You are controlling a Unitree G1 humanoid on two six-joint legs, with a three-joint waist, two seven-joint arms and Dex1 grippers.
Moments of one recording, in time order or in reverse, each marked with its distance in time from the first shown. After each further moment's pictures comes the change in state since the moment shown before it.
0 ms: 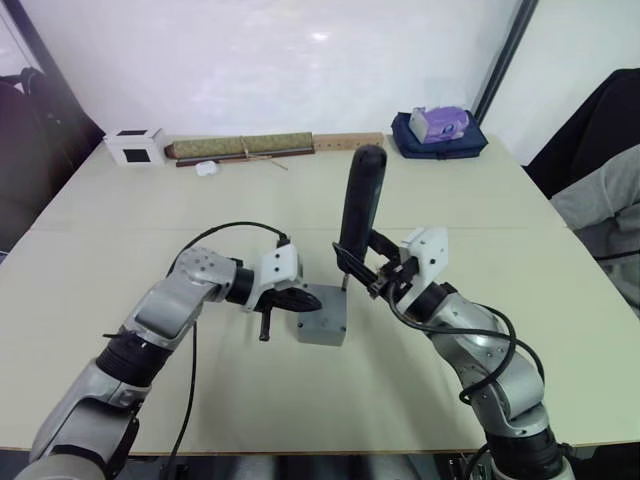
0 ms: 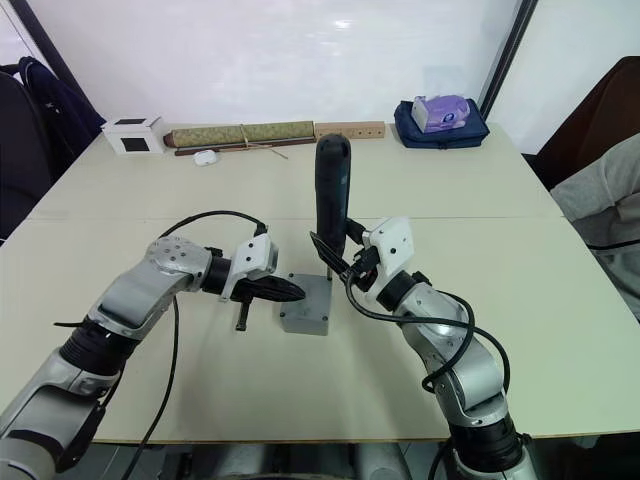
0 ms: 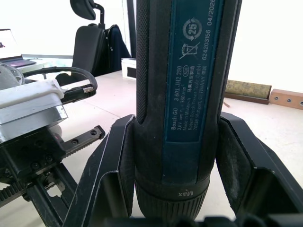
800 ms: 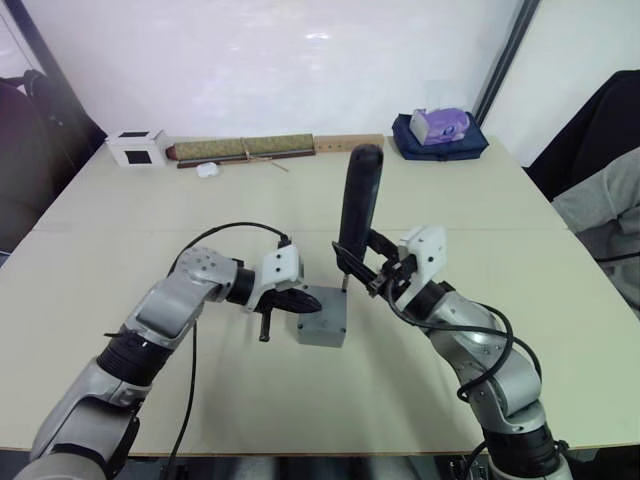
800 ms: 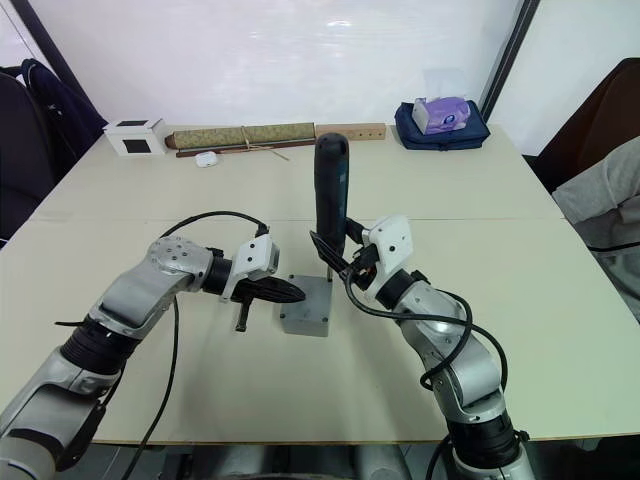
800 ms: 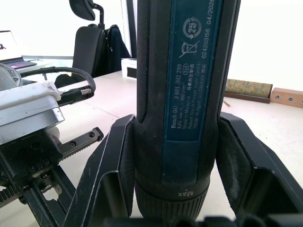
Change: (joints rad) left arm -0.010 0.000 -0.007 0.006 0.001 0.015 -0.006; right arm -0.014 0.009 -0.004 0.016 0.001 0.011 0.002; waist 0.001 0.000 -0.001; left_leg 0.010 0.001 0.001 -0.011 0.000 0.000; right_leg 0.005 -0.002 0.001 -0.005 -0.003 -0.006
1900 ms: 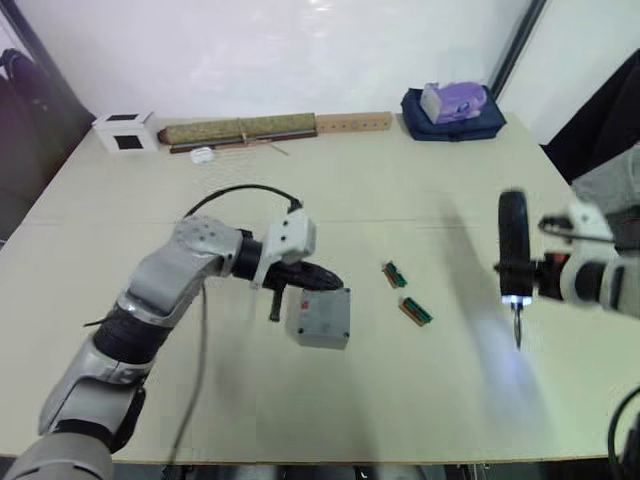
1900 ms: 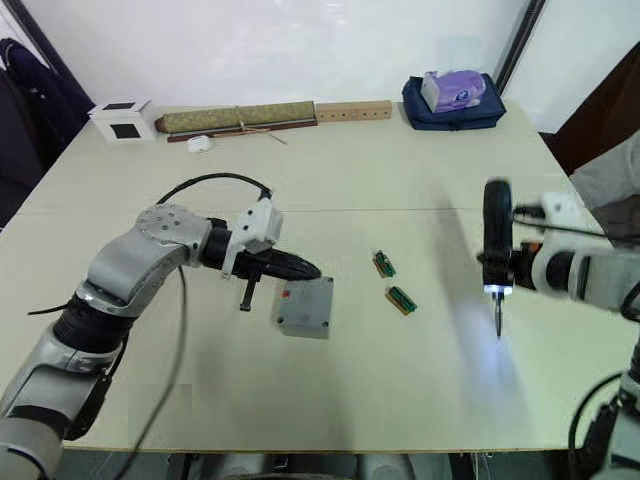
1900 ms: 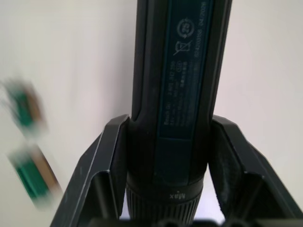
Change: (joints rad) left arm -0.144 -0.041 0.016 -0.128 -0.160 0.099 -0.043; right arm -0.203 -0.640 -0.613 0.420 0.764 1.161 -0.411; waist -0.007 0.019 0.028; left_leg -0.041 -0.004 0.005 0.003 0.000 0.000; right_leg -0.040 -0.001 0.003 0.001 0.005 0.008
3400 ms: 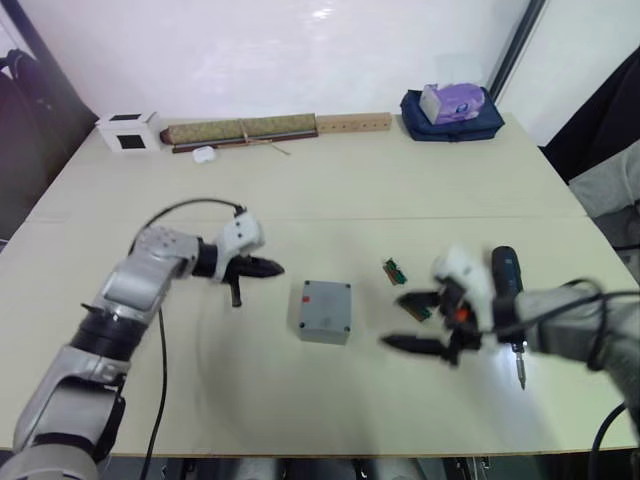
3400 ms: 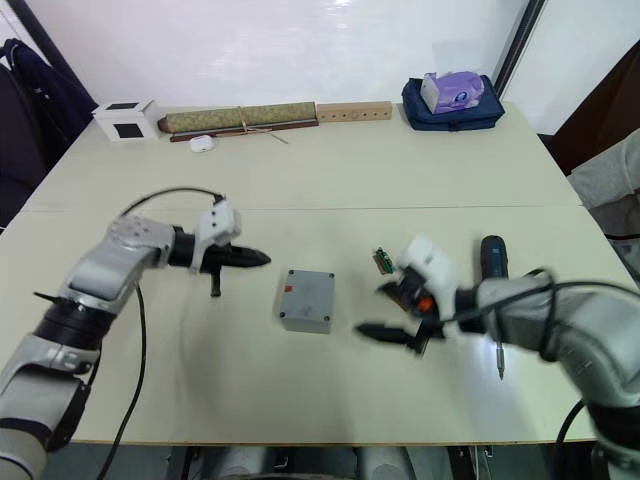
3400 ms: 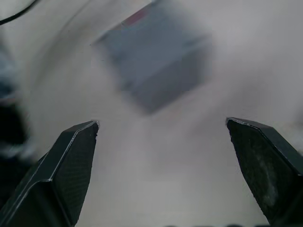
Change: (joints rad) left arm 0.119 0.104 0.095 0.302 0.156 -0.111 0.070; right arm 0.106 -0.001 0.454 -0.625 -0.155 -0.376 0.640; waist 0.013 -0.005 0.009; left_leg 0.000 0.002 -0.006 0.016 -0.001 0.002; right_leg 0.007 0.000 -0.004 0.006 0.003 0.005
